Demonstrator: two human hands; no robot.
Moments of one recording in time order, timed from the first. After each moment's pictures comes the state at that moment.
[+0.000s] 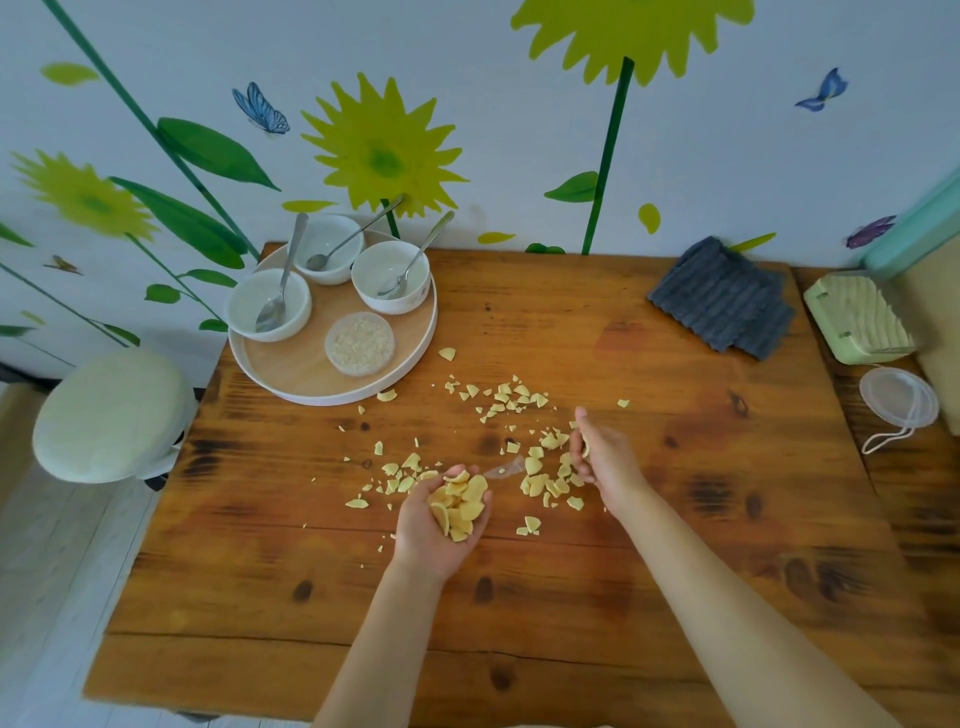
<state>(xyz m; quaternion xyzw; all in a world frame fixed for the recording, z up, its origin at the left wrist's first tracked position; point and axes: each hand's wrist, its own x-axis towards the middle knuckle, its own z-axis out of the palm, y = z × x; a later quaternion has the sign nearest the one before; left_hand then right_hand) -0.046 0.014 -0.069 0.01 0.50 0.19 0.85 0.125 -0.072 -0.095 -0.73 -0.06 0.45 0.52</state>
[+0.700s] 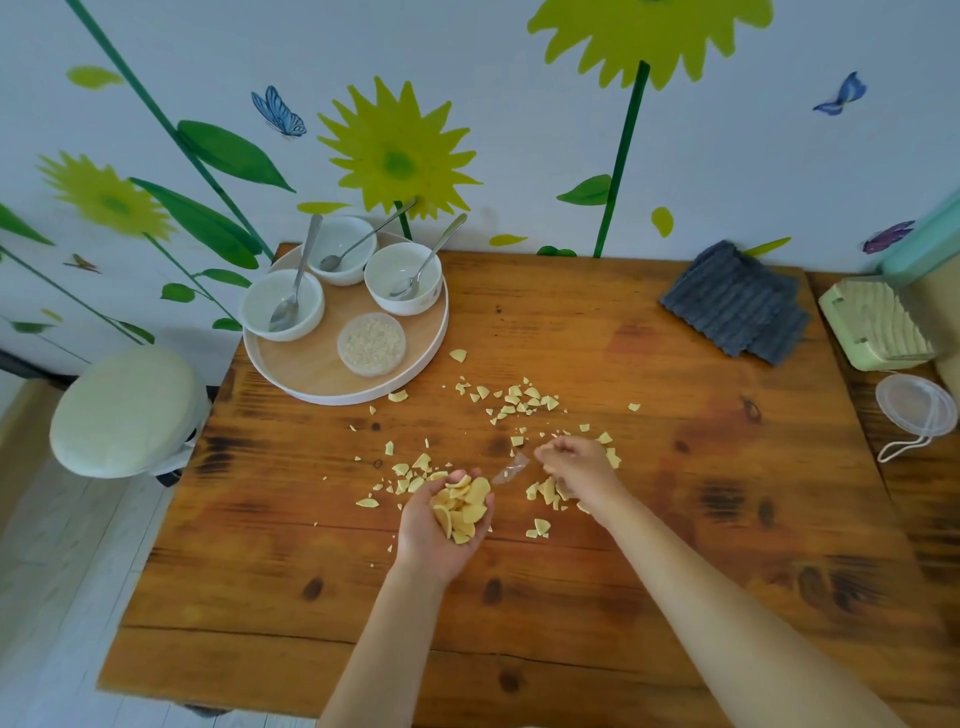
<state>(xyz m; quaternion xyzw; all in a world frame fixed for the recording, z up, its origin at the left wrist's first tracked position) -0.052 0.017 -0.066 0.01 0.51 0.19 0.84 0.109 -0.058 -0.111 -0.77 -0.16 0.46 0.41</state>
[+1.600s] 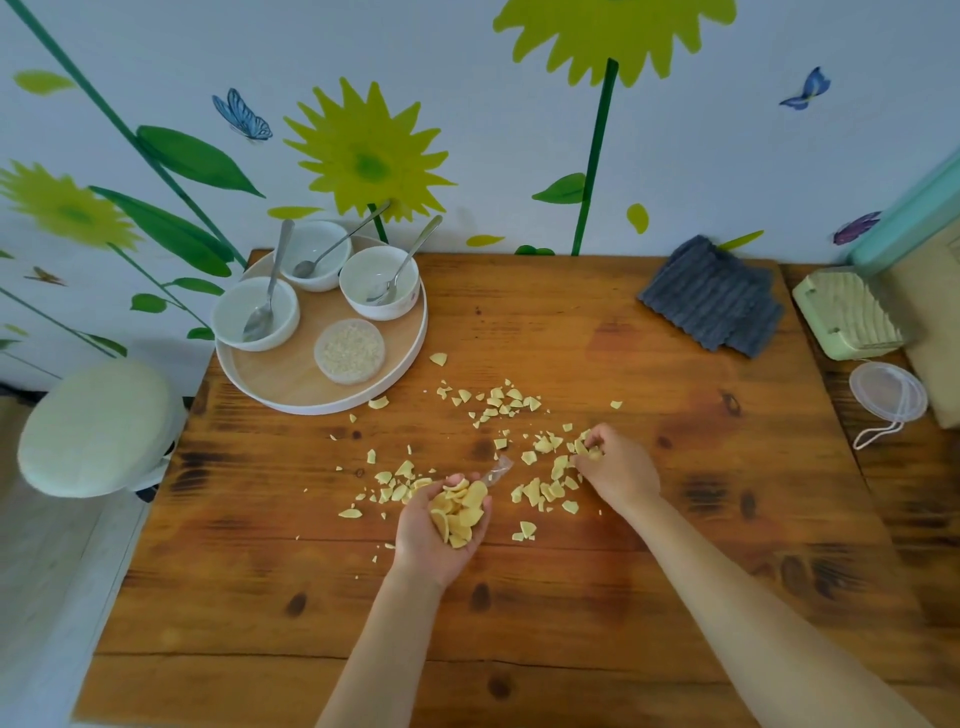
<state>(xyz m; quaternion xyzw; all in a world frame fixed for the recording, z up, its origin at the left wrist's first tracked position) -0.041 0.014 -0.070 0.00 0.50 0.17 0.85 0.144 -0.087 -0.115 -0.92 -0.25 0.26 0.15</state>
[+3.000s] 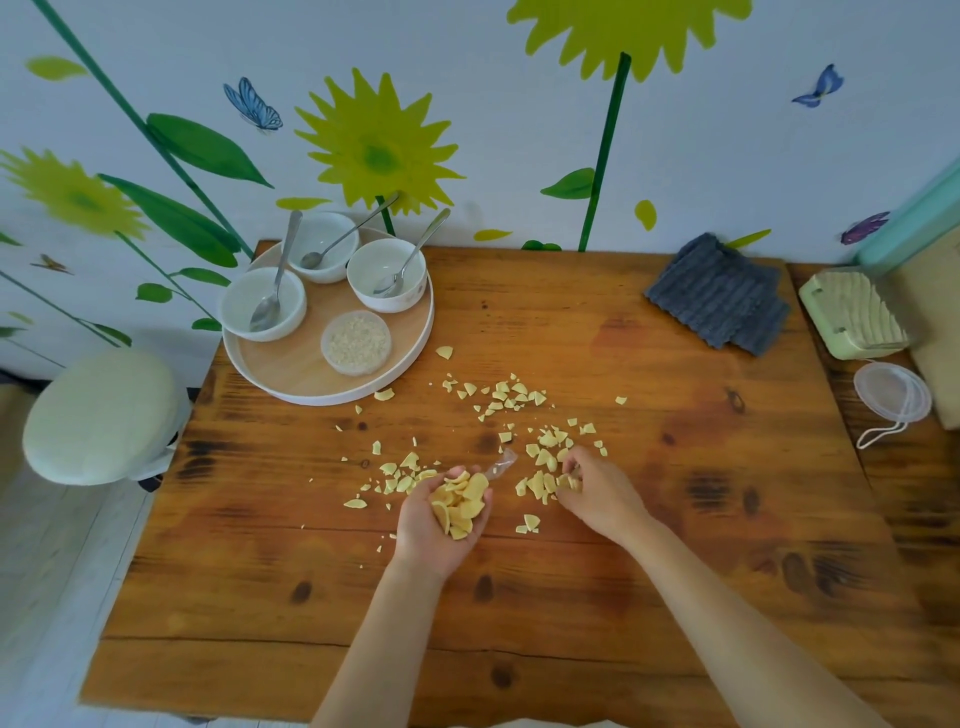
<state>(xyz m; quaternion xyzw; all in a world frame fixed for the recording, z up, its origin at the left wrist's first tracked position) -0.045 0.016 -0.070 0.00 0.49 0.17 0.85 0.112 -0.094 -0.109 -0.87 -0.34 0.34 0.15</state>
